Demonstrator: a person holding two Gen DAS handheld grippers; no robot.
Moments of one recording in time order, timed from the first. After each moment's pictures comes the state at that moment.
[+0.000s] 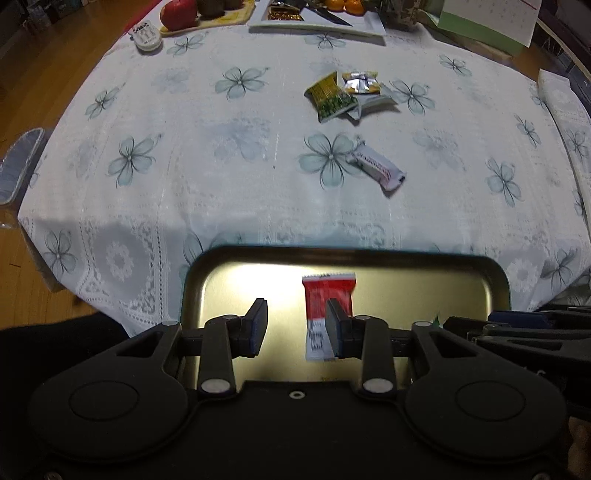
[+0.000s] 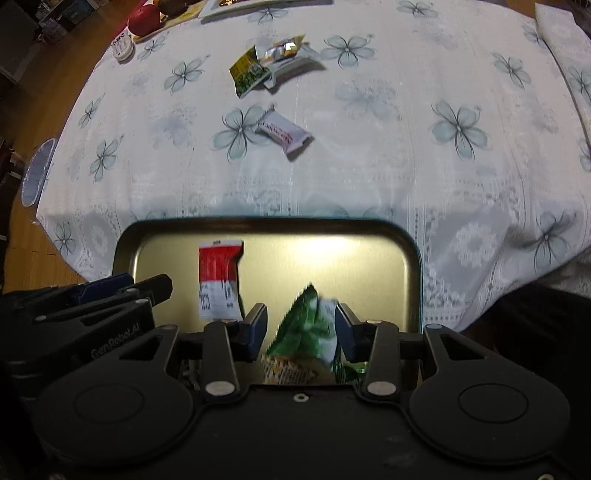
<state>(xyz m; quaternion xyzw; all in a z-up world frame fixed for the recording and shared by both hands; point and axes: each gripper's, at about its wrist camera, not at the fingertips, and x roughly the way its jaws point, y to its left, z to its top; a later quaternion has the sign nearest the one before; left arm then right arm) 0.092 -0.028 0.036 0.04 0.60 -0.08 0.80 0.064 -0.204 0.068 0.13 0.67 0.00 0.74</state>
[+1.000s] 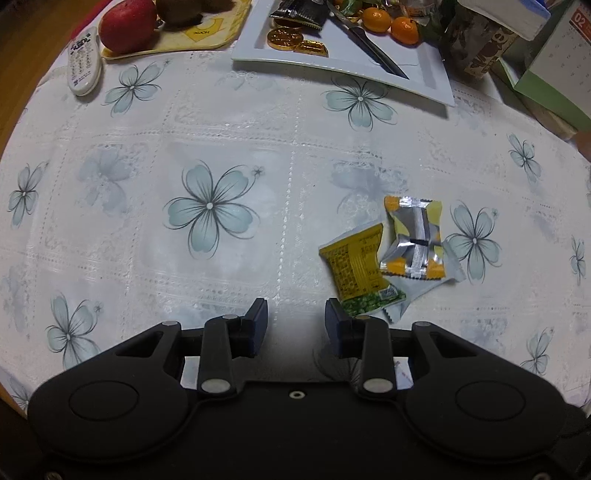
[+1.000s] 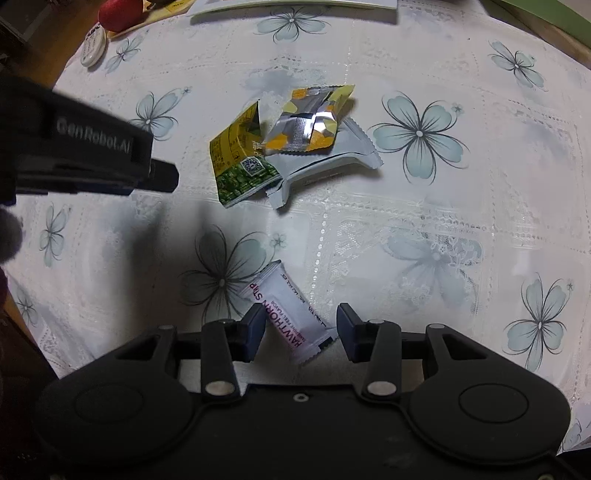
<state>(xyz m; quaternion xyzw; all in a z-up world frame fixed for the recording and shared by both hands) 0.320 -0.055 -0.015 -0.01 0.65 -0.09 0.75 0.239 -0.194 -0.034 0.08 0.70 0.04 0.71</state>
